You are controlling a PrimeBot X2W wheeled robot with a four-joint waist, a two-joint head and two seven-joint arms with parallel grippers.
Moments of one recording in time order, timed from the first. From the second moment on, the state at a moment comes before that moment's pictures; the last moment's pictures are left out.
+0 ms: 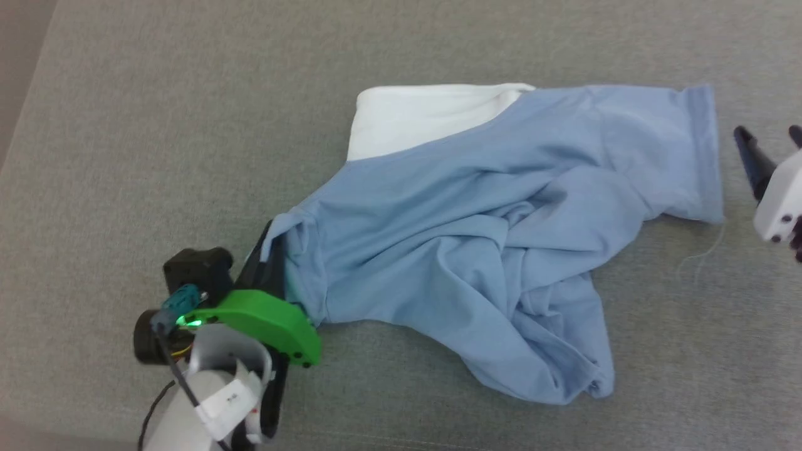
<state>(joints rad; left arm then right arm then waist) -0.18 0.23 -0.32 -0.10 -0.43 0.23 0.08 -0.50 -0.31 -0.17 0.15 0.25 0.13 0.60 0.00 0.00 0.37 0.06</state>
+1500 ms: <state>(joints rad) -0.61 0.23 -0.33 0.15 -0.46 0.08 0.06 -0.69 -0.18 -0.15 0.34 0.24 0.13 0.30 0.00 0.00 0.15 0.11</state>
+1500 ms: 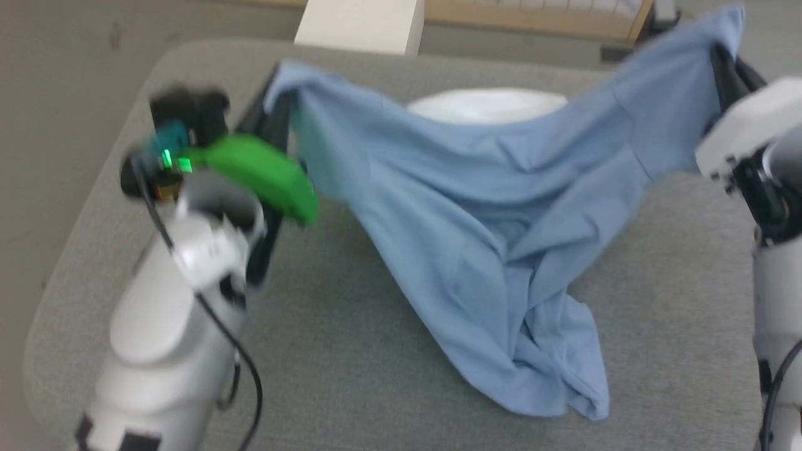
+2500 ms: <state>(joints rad) -1.37 0.18 -0.31 0.64 -0.44 0.08 0.16 -1.32 -0.16 -0.05 0.64 0.07 0.13 0.28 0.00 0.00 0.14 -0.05</state>
